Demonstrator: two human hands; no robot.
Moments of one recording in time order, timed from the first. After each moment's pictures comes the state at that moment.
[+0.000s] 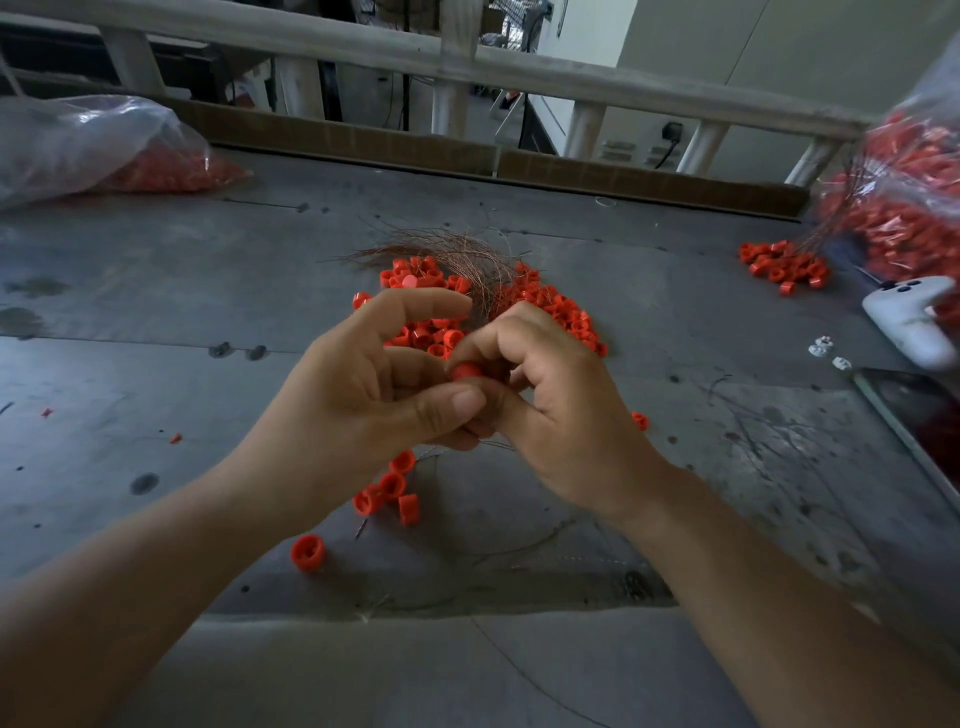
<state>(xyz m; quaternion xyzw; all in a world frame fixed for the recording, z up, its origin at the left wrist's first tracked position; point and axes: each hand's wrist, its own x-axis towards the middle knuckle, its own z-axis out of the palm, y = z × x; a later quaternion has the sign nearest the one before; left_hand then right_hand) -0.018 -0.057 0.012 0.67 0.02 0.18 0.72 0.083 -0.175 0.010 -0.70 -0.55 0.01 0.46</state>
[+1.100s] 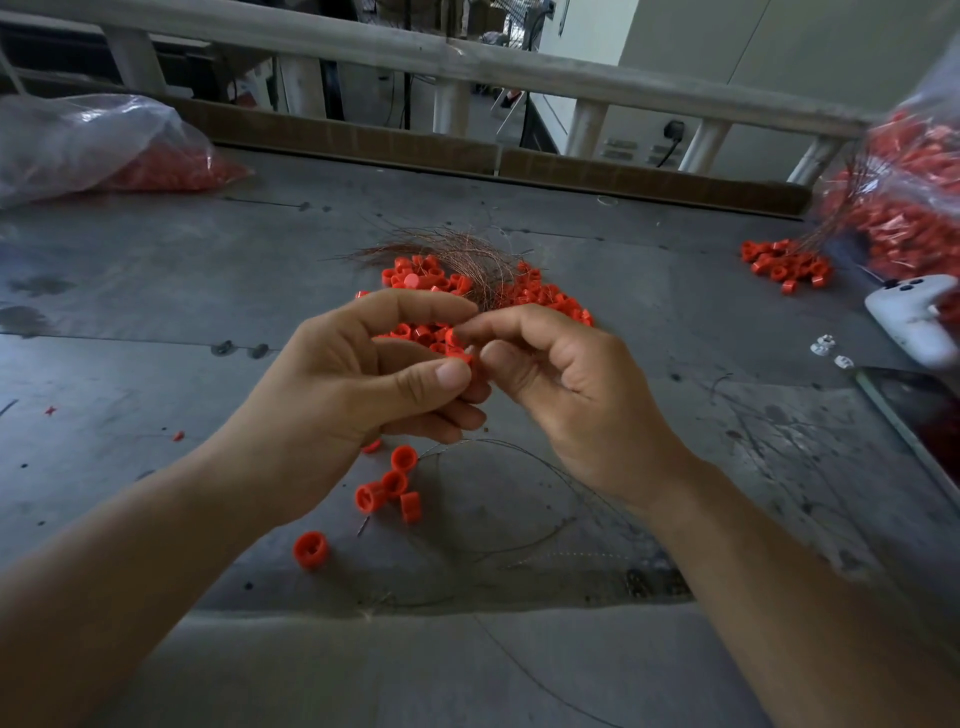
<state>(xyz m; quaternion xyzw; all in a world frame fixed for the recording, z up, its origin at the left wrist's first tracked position) -0.019 -0.046 0.016 0.63 0.01 0.14 0.76 0.089 -0.180 0.015 -0.66 -0.53 0.08 0.52</state>
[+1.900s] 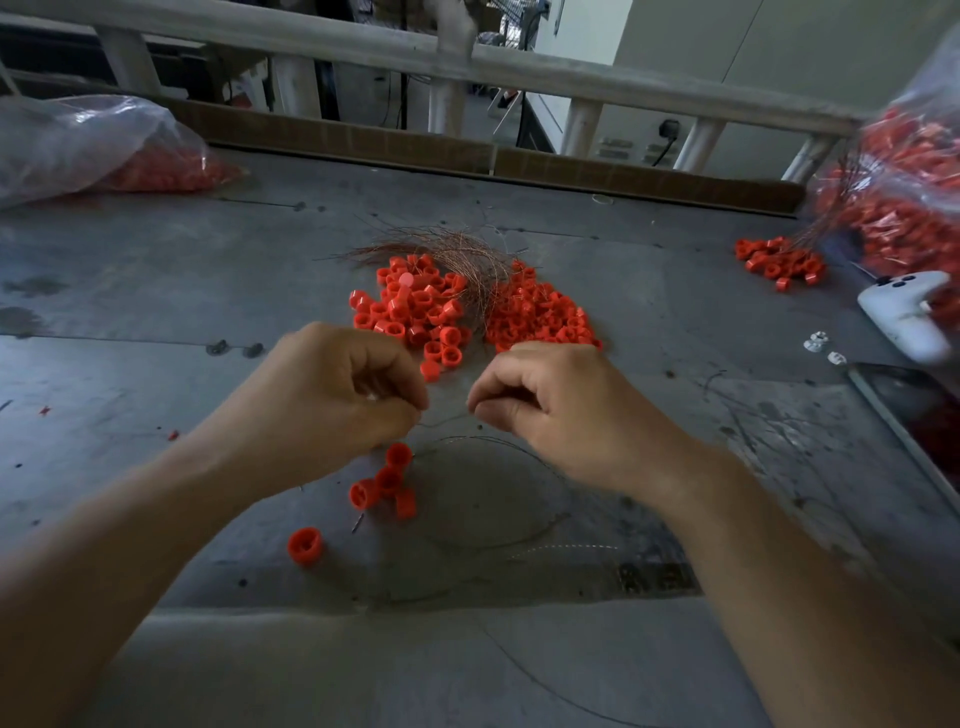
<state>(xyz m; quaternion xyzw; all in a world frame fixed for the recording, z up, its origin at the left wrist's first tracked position) -0.018 -0.033 0.009 0.89 0.13 0.16 0.41 0.097 -0.183 0.015 -0.79 -0.54 0.06 0.27</state>
